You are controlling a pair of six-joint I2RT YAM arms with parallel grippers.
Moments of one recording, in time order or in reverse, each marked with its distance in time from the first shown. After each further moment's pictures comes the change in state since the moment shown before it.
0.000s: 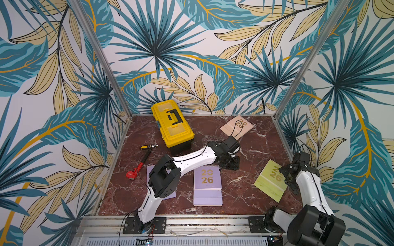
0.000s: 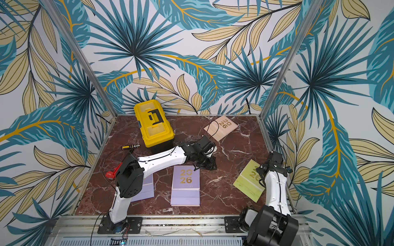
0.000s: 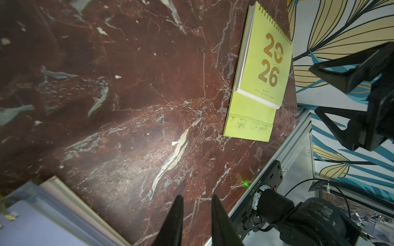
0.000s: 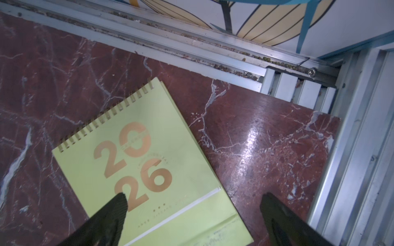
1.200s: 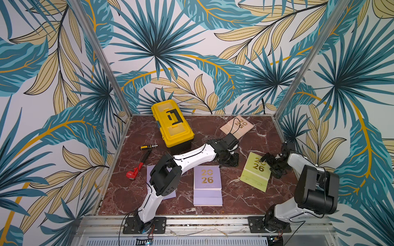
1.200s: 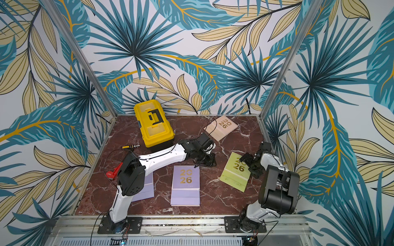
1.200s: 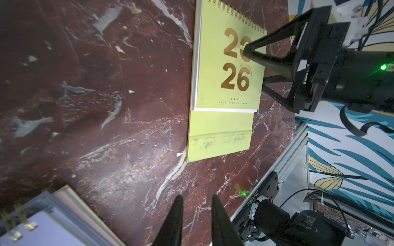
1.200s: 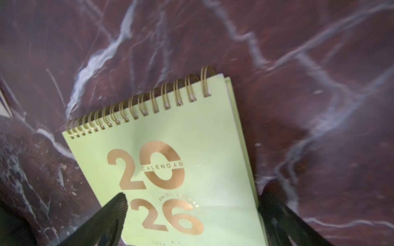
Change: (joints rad) left arm 0.044 0.015 0.036 -0.009 -0.013 -0.019; right arm 0.212 0.421 0.150 0.190 -0.503 -0.230
